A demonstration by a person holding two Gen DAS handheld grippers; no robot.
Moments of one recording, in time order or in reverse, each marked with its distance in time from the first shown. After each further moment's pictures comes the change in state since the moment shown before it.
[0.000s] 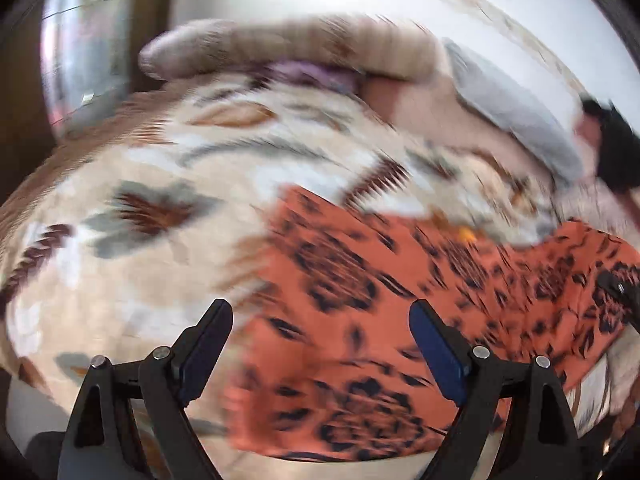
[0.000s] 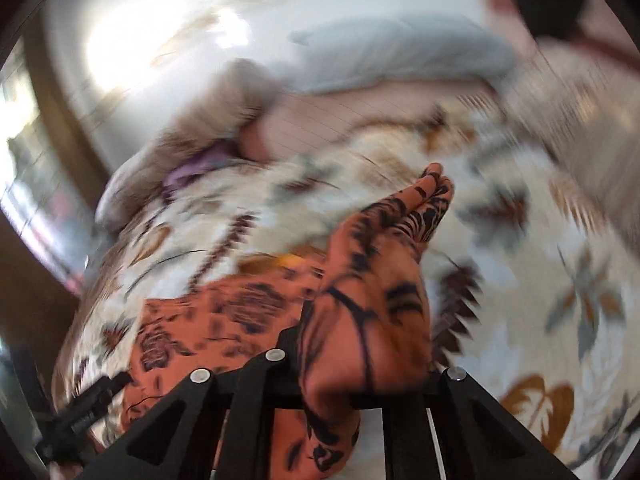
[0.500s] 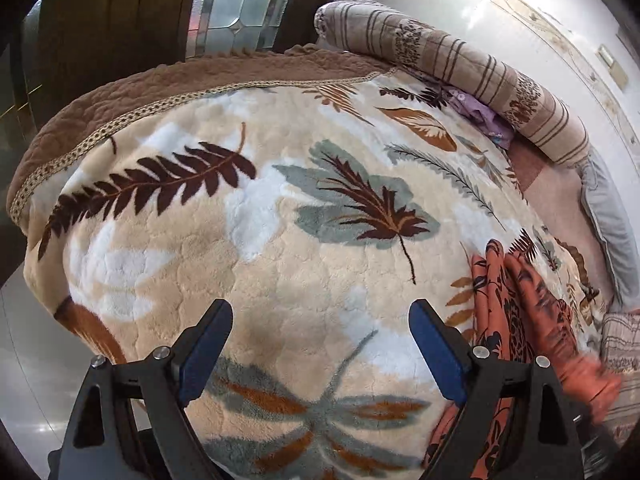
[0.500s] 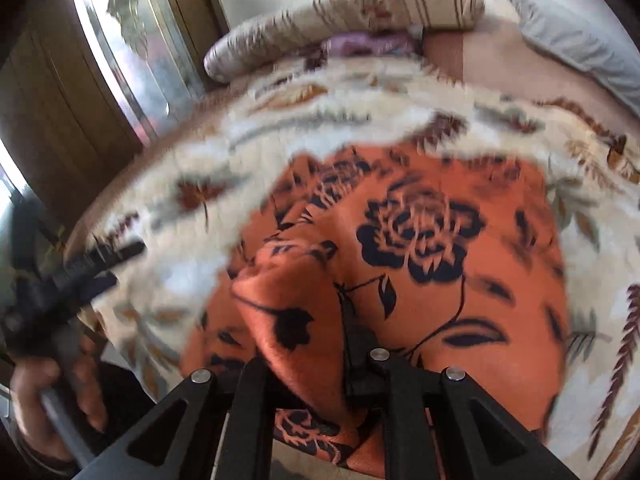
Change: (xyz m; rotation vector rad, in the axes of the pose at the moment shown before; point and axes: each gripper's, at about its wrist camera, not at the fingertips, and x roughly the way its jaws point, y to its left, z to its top) left arm 0.018 0.145 -0.011 -0.366 0.041 0.164; right arm 0.085 0.184 -0.067 -0.325 0.262 0.229
